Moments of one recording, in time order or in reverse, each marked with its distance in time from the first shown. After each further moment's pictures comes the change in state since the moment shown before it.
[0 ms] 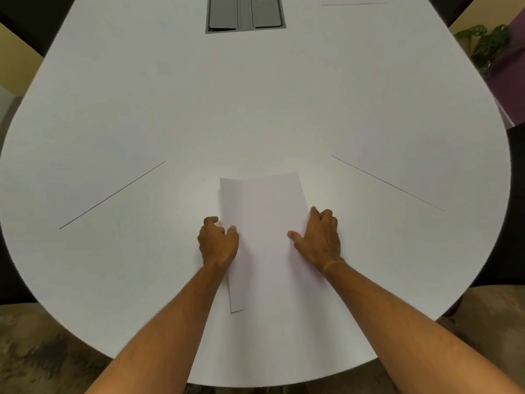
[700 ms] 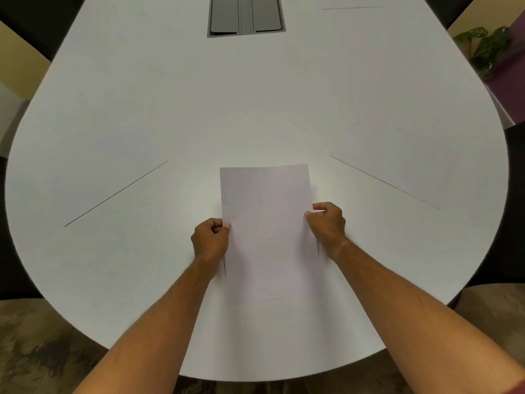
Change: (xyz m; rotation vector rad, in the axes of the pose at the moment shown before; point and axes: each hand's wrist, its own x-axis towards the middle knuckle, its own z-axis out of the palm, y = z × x) left_hand -0.002 -0.006 -0.013 -0.175 -0.006 0.012; right_hand 0.021 0.005 -0.021 0.729 0.033 0.341
